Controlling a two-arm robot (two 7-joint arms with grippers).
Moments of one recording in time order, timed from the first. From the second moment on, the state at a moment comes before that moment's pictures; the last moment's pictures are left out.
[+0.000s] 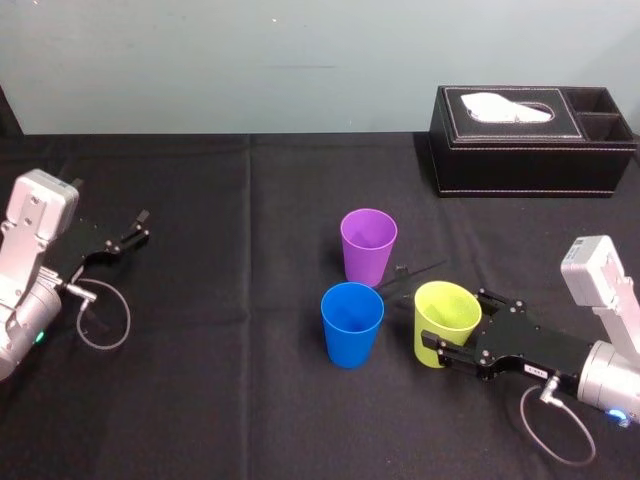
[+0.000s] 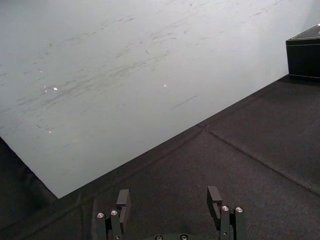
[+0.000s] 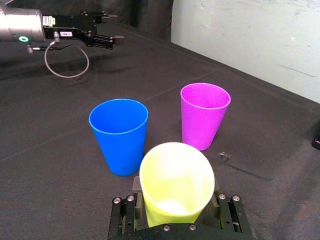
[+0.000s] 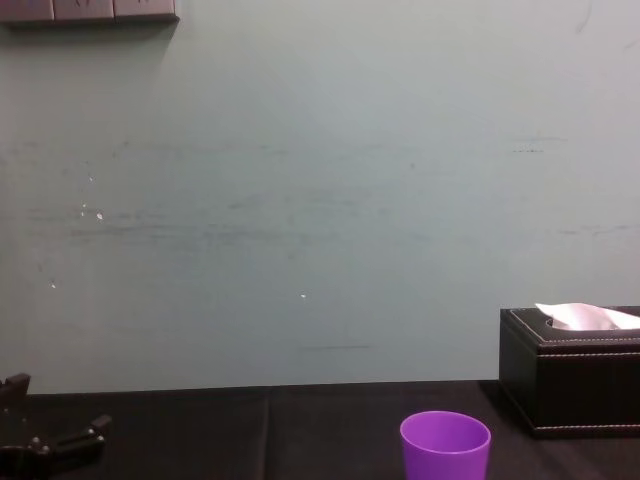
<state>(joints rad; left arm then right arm) -0.20 0.60 0.45 -1.41 -0.25 -0.12 0.03 0.01 0.69 -0.32 -1.61 0.40 -0.01 0.58</state>
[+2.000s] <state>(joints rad) -0.20 0.60 0.45 -1.41 -0.25 -0.12 0.03 0.19 0.63 -0.32 -1.75 0.36 0.18 0.45</state>
